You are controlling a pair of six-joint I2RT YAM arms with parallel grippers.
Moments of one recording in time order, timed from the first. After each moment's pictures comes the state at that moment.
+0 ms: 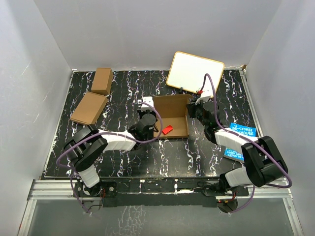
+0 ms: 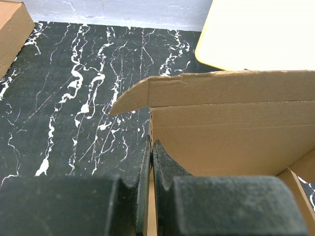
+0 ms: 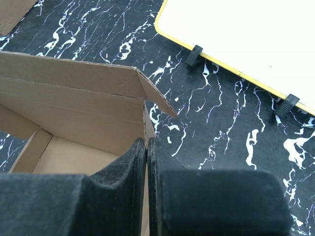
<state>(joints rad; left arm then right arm) -0.90 1.71 0.77 0.79 -0.84 -0.19 0.35 1.39 0.57 0.61 -0.02 0.15</state>
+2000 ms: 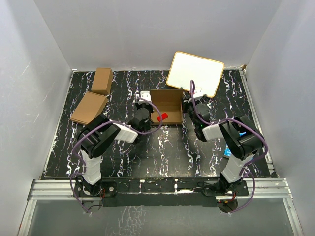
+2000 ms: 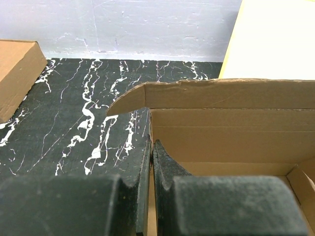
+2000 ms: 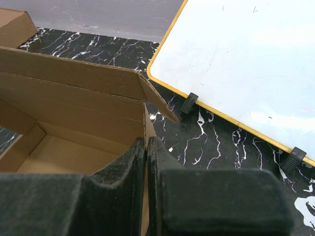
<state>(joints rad) -0.75 1.93 0.83 1.14 -0.73 0.00 0.41 1.75 0.62 1.13 0.11 0.05</state>
